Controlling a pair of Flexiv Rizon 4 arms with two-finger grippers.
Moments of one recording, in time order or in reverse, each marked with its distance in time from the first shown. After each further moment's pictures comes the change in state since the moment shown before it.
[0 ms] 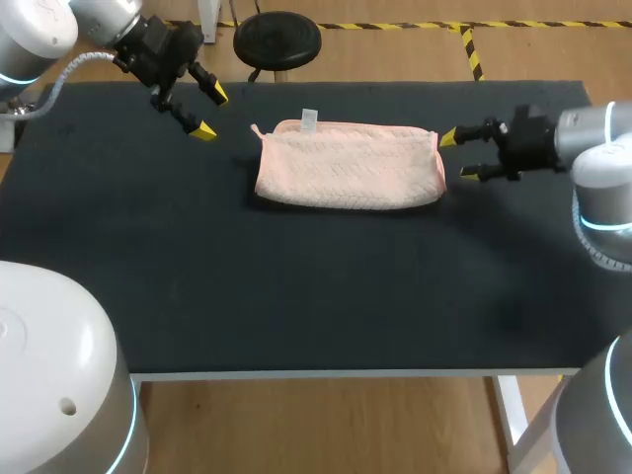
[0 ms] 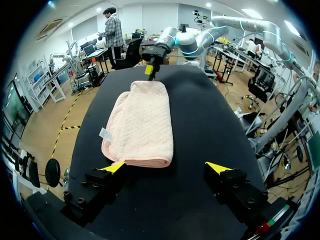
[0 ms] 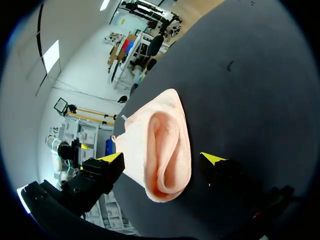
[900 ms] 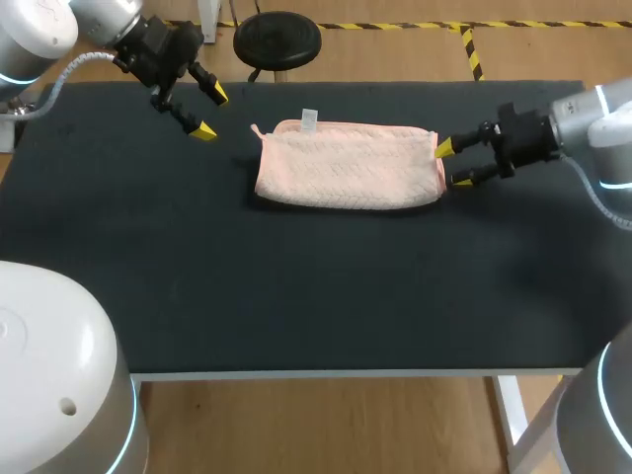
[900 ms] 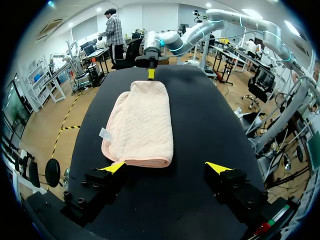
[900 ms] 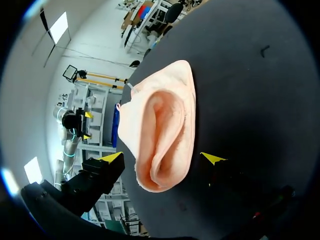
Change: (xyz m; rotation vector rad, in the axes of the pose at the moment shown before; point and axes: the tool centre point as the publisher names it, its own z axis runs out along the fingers) left arm 0.000 0.000 0.000 0.000 0.000 0.000; right arm -0.008 -0.017 0.013 0.315 0.104 -0.120
